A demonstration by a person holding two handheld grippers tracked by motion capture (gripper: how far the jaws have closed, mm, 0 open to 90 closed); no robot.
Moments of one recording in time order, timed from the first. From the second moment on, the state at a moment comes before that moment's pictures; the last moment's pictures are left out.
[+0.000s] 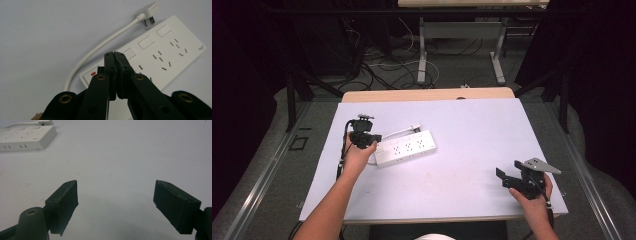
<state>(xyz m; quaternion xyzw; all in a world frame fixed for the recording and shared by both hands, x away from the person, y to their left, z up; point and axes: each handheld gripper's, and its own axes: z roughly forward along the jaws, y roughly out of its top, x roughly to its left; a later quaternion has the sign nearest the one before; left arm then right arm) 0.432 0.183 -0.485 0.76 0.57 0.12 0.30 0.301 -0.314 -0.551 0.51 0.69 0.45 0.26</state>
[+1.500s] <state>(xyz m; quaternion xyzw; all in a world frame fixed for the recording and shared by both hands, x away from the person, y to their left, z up) 0.436 0.186 -0.516 0.77 0.58 0.11 0.25 0.302 -0.313 -0.553 0.51 0.69 0.45 0.25</state>
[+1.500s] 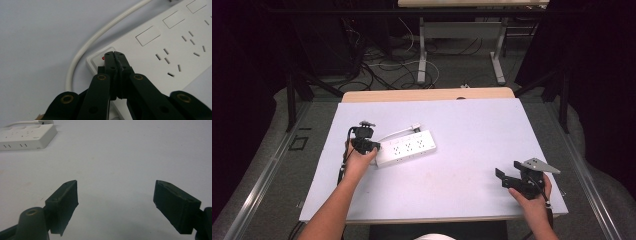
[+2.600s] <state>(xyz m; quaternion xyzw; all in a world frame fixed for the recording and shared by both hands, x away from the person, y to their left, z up) 0.435 0.181 -0.516 0.76 0.58 0.13 0.25 0.304 -0.310 -0.551 0.51 0.70 0.44 0.25</state>
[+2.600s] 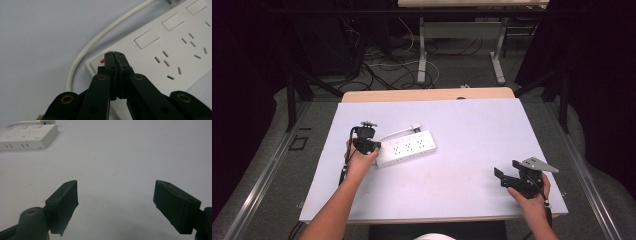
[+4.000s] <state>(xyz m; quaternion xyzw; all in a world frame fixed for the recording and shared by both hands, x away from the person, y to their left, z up) 0.426 0.186 -0.495 0.75 0.56 0.14 0.33 0.304 -0.311 -0.551 0.51 0.69 0.45 0.25</state>
